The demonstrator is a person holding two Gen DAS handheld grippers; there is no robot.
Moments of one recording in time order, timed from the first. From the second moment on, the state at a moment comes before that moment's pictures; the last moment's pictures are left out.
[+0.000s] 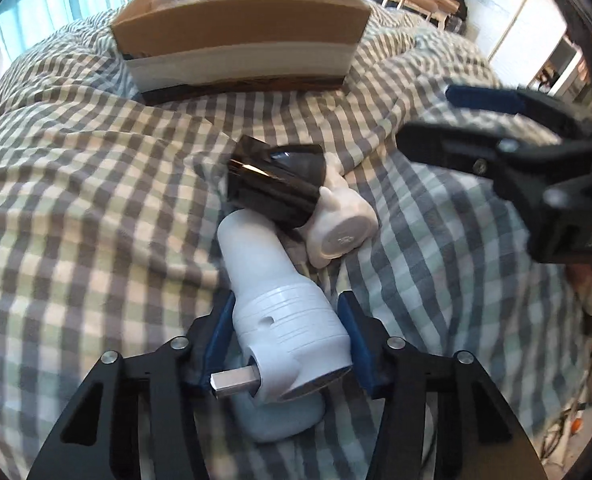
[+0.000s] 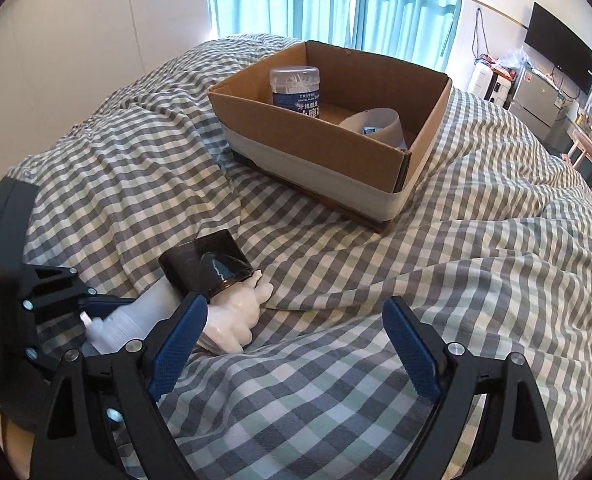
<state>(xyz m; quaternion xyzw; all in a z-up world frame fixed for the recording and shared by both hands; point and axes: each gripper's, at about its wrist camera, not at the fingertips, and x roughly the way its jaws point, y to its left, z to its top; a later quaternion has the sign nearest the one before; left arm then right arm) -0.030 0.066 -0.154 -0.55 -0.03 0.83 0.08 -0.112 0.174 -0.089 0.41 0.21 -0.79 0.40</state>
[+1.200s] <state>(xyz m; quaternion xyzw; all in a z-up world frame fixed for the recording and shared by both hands) -0.036 0.003 -0.126 -0.47 -0.04 0.88 0.03 -0.102 0.101 -0.162 0.52 0.32 -0.69 0.39</state>
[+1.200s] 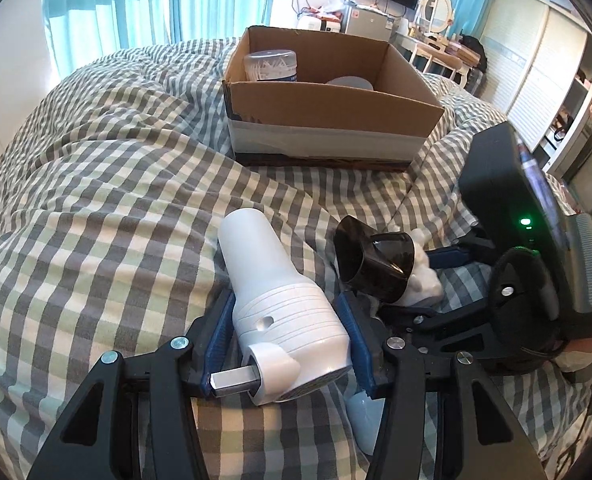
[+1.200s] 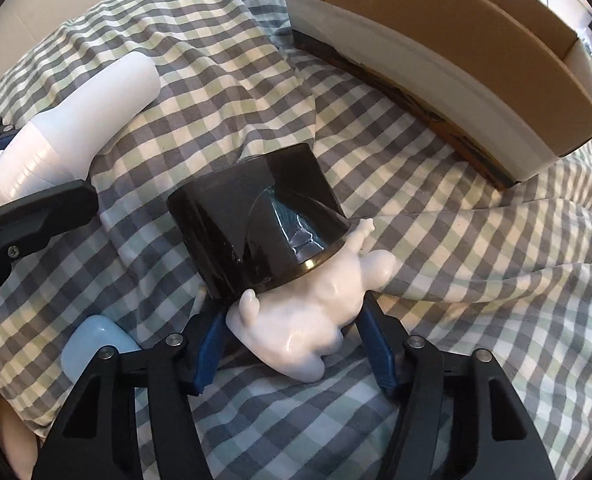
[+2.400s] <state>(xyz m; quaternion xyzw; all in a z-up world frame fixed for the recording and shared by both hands) -0.138 -0.015 0.000 -0.35 0.02 0.94 0.02 -0.151 0.104 0.036 0.32 0.25 -0.84 0.36</state>
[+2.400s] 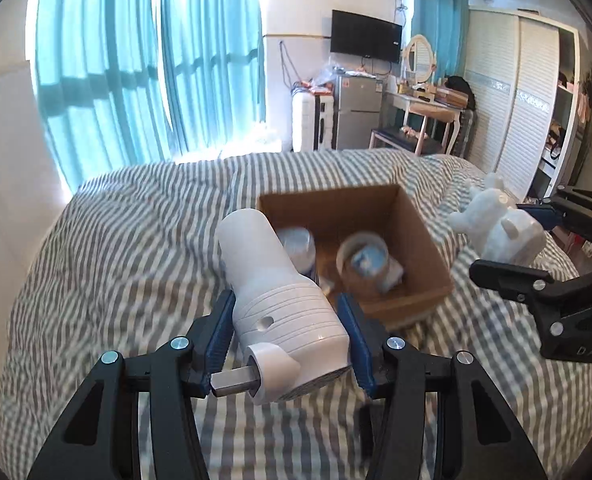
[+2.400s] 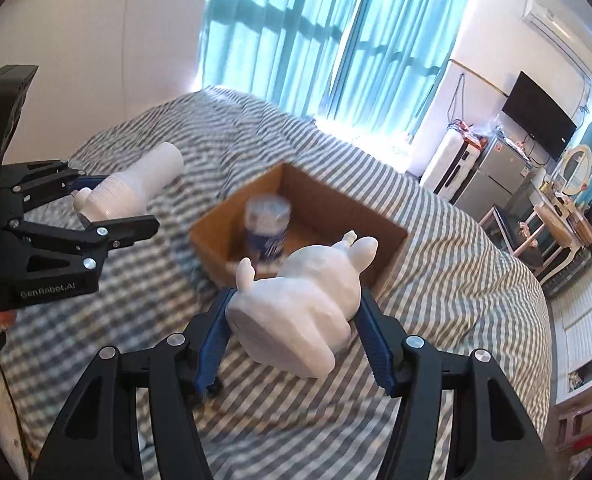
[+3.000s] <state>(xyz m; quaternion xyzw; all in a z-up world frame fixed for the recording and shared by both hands) -0.279 0.015 -0.059 -0.38 0.06 0.92 0.08 -0.273 0.055 -0.017 0.35 0.23 -0.83 0.36</state>
